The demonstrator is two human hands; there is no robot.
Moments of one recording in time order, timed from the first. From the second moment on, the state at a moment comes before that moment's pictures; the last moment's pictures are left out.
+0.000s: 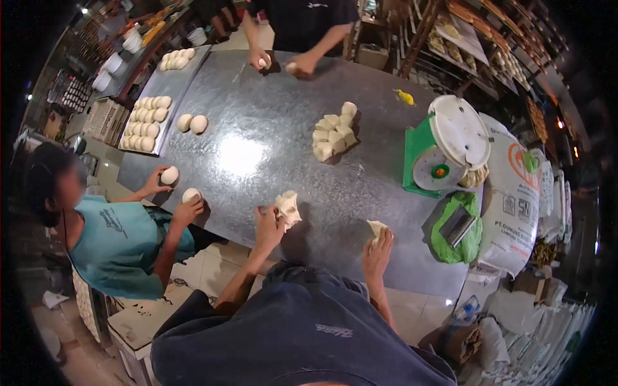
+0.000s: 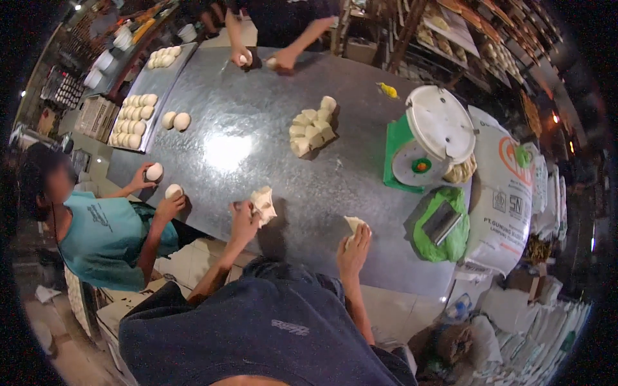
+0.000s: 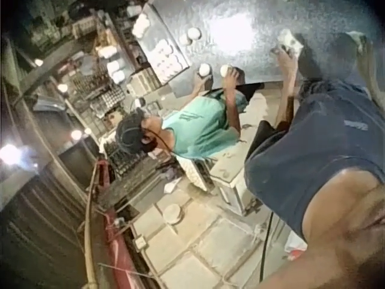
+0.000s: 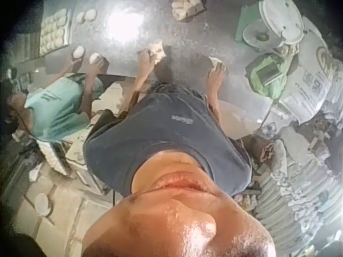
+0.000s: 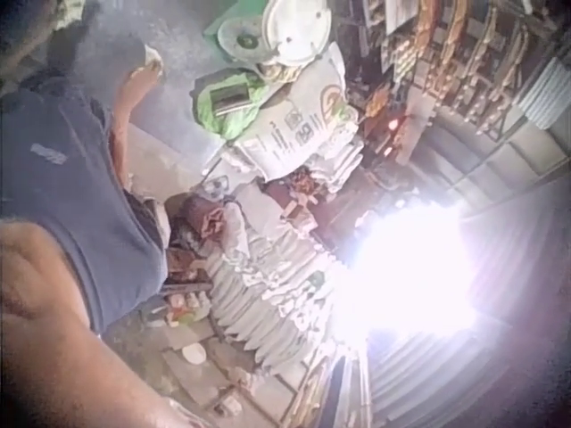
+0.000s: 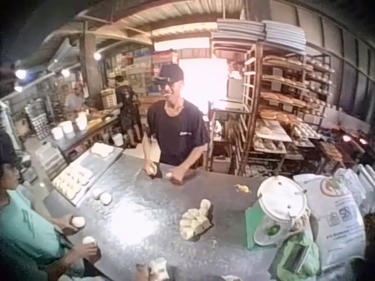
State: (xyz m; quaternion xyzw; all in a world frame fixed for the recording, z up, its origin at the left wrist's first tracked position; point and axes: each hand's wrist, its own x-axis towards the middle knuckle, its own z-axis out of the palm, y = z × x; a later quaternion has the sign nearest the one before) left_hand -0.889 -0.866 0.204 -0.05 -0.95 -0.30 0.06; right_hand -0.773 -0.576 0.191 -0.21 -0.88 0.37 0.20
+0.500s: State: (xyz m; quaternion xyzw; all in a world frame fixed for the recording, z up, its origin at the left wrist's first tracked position) left_hand -0.945 -0.853 0.117 -0.25 -0.92 -0.23 0.18; right_hand -0.802 -0.546 0.139 -0.30 -0.89 0.03 0.33
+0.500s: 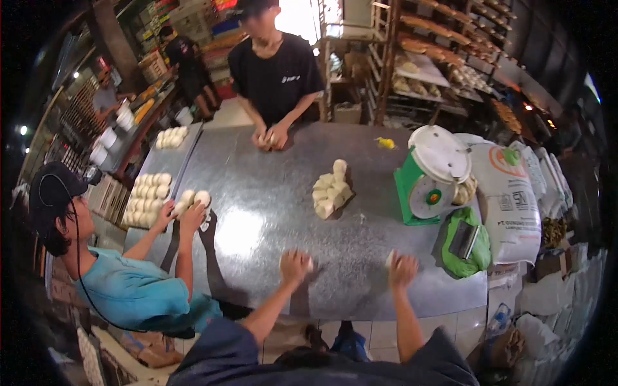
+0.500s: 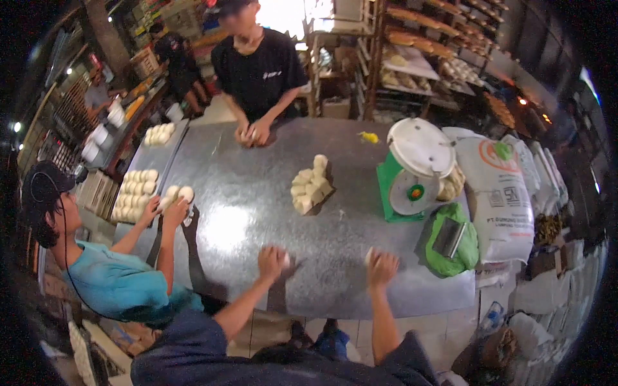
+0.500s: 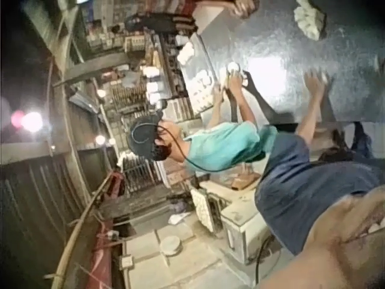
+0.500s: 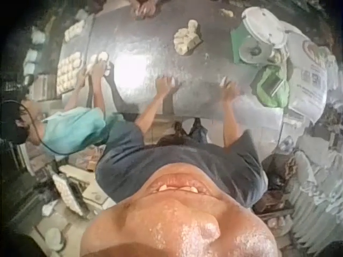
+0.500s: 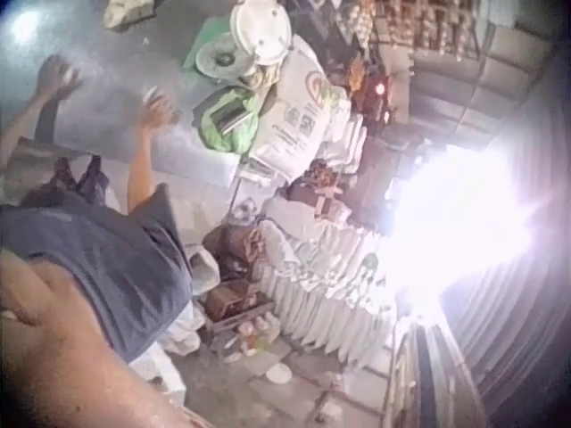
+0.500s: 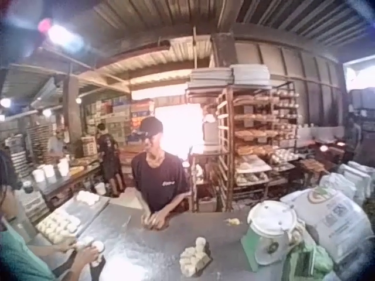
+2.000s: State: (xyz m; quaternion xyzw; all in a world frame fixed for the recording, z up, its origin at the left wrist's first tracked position) left_hand -0.907 -0.963 0.114 -0.21 -0.93 -0.29 0.06; right_hand -0.705 -0.472 0.139 -0.36 -0.84 0.34 0.21
